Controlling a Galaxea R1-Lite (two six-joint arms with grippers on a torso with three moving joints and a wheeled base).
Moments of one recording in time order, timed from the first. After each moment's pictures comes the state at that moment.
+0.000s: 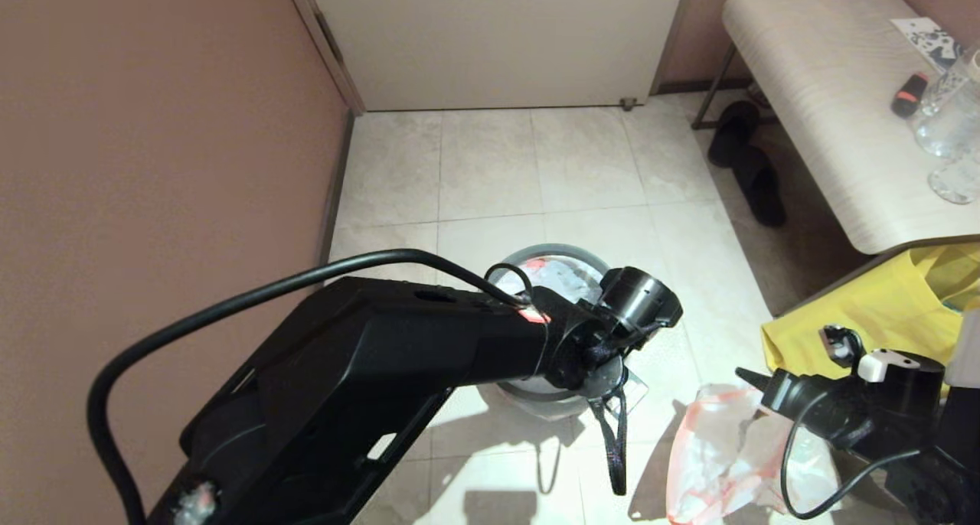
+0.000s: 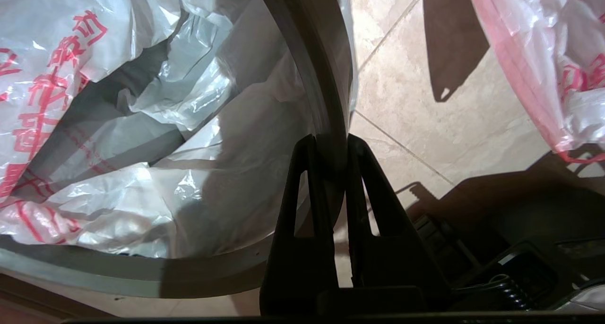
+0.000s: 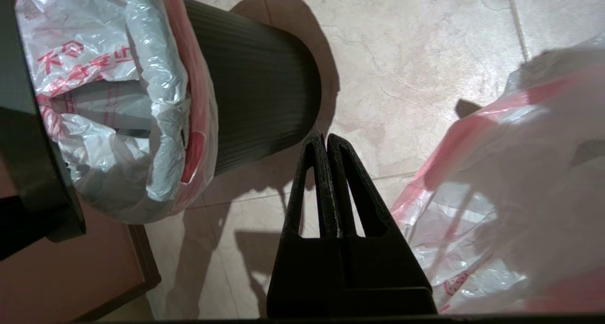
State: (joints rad) left arm -0.93 2.43 -1.94 0.40 0.34 0.16; right arm -0.06 2.23 -0.35 -1.52 0.42 0.50
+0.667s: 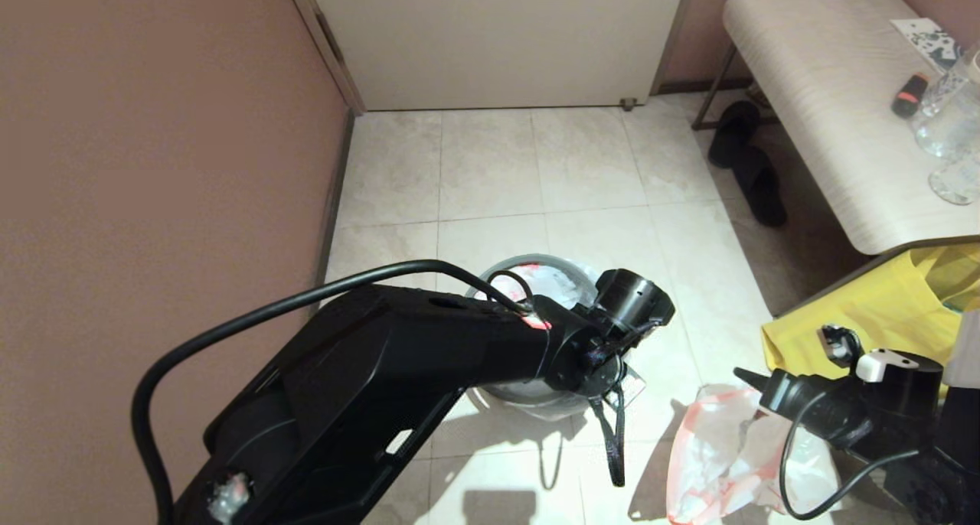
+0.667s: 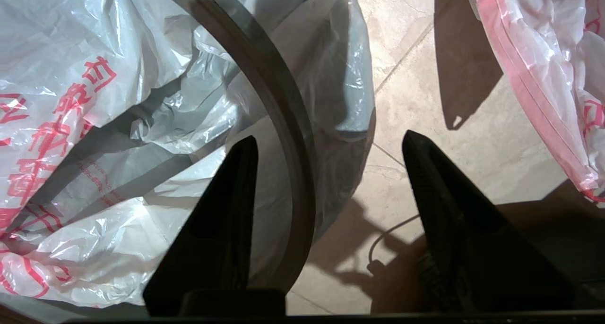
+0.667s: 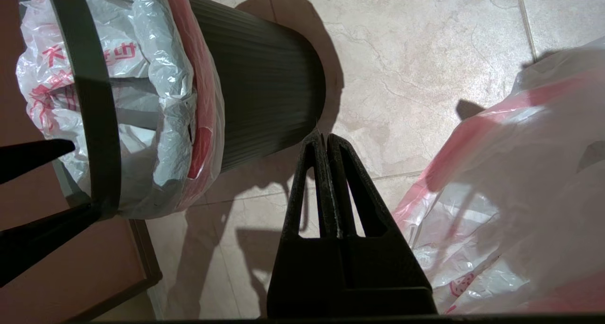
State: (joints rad) left arm -0.91 2.46 -1.94 0.30 0.35 0.20; right arm -0.05 2.23 -0.35 -1.52 0.42 0.50
